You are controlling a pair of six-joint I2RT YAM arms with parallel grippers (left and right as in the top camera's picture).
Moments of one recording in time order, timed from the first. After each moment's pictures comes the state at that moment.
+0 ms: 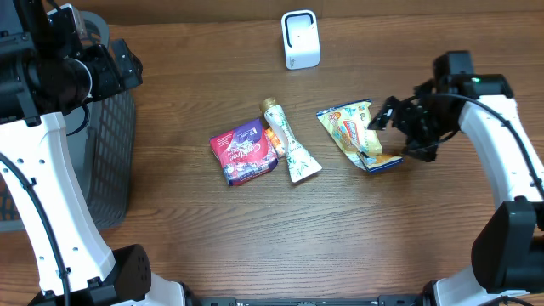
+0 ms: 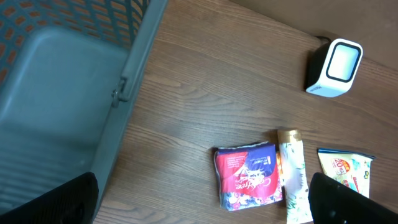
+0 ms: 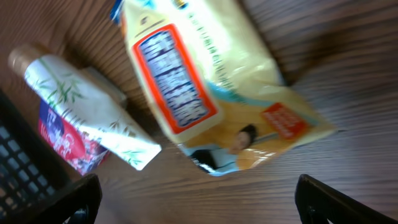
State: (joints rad) left arm 0.24 1.71 2.29 -1.55 0.13 -0.18; right arm 0.02 1.74 1.42 -1.13 -0.46 0.46
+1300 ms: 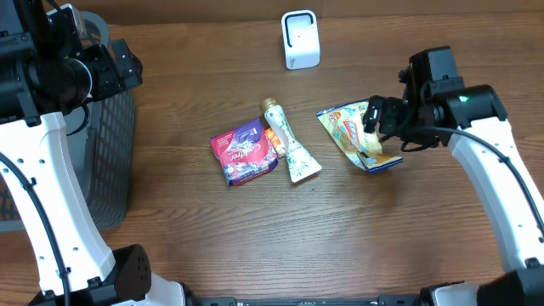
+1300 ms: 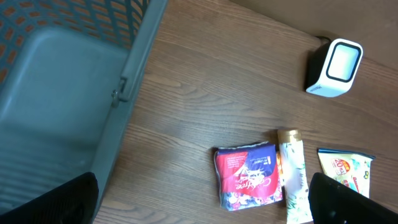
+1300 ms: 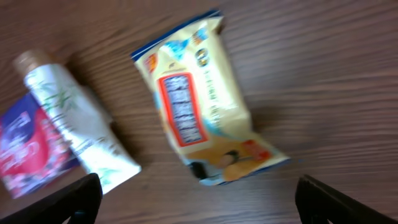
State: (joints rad) left arm 0.24 1.71 2.29 -1.55 0.13 -0.18; right arm 0.19 1.55 1.42 -1.05 -0.10 0.38
